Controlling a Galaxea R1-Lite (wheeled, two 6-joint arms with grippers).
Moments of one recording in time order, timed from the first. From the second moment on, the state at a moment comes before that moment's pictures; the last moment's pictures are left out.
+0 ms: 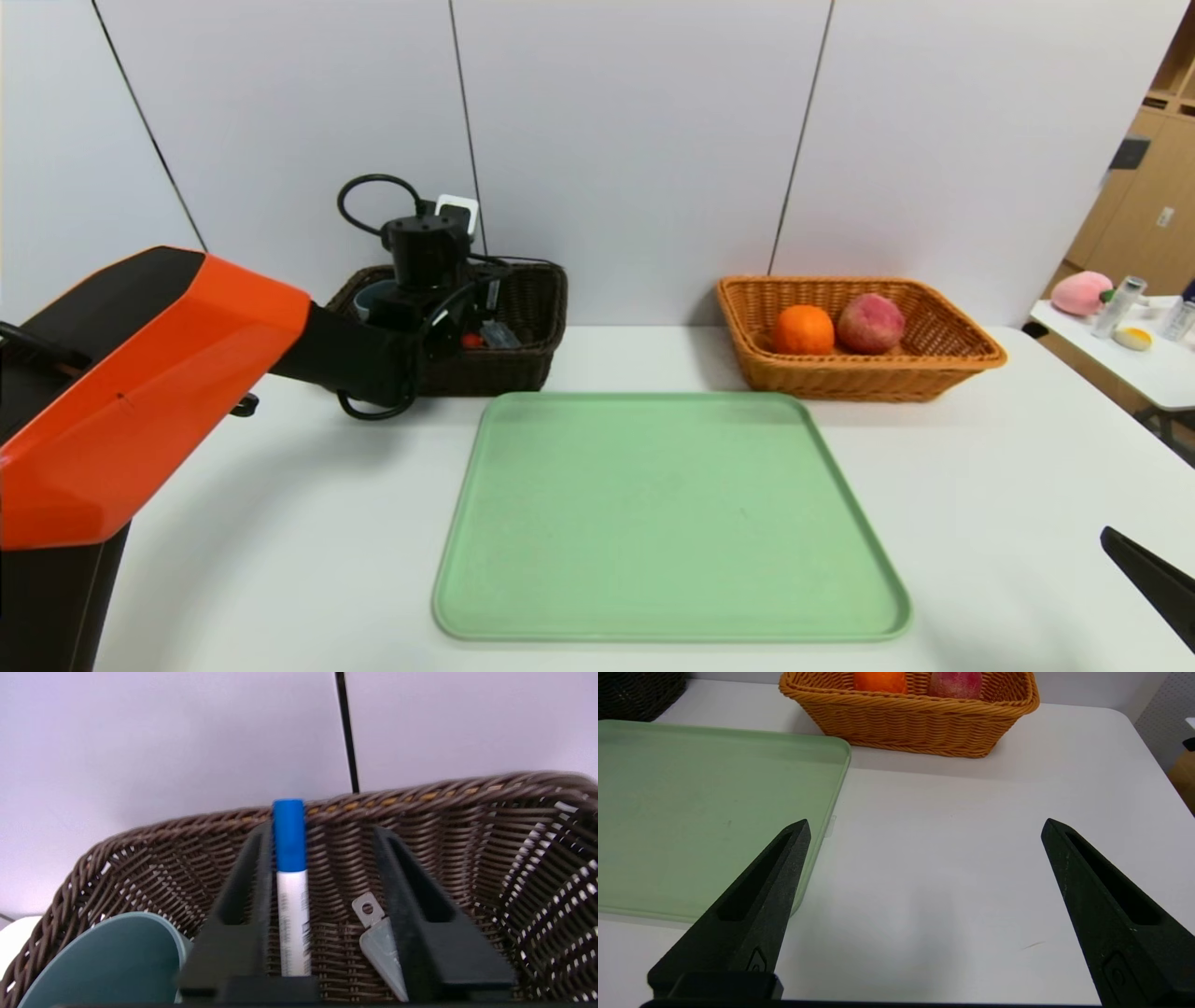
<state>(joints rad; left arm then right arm) -0.35 2.24 -1.45 -0.77 0.42 0.17 -0.07 0.72 -0.15 -0.42 0.15 -0.06</state>
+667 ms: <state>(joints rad) -0.33 2.06 -1.45 -0.66 0.41 0.18 -0.07 0.71 -0.16 -0.43 0.15 -0.06</state>
